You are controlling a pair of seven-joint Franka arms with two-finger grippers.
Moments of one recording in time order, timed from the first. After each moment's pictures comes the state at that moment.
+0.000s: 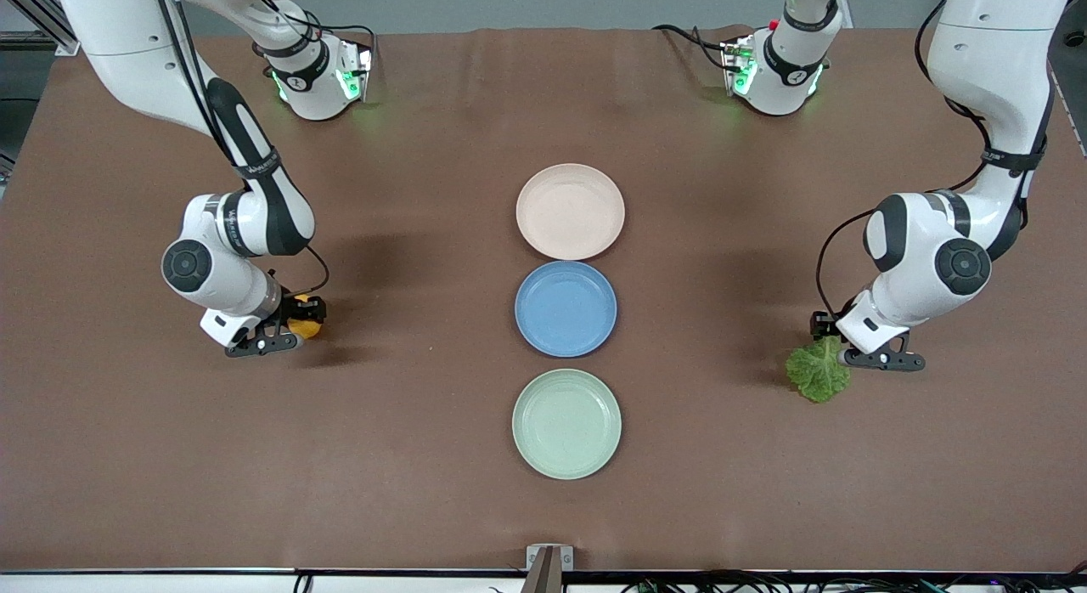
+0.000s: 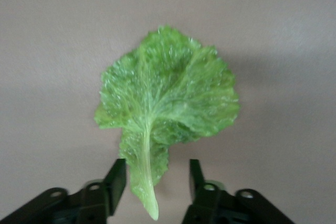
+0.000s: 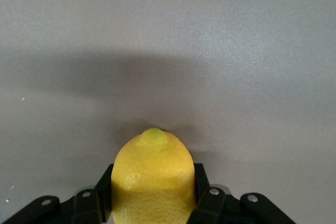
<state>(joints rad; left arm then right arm) 0.04 0.44 -0.05 -2.01 0.04 2.47 0.07 0.13 0.45 -0.05 -2.12 0.06 2.51 -0.11</state>
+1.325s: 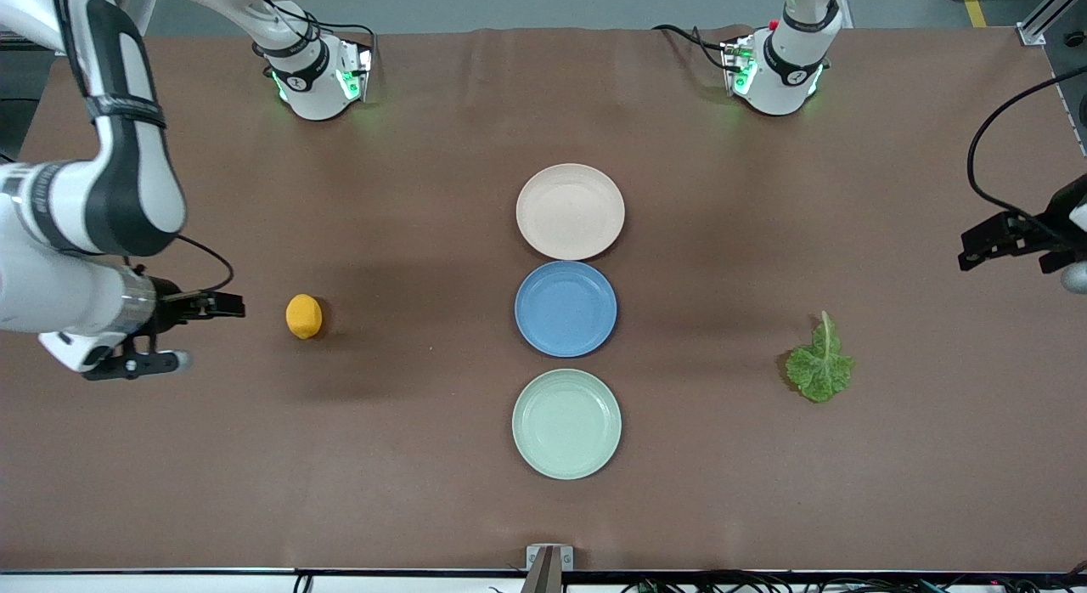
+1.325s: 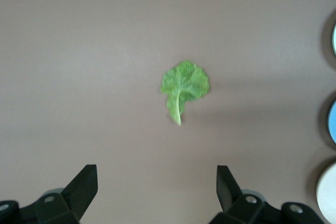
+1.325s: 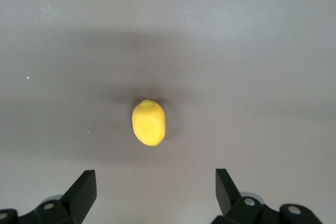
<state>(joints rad) 0.06 0.13 -0.05 -1.44 0.04 1.59 0.08 0.05 0.38 -0.07 -1.49 0.05 1.68 -0.11</state>
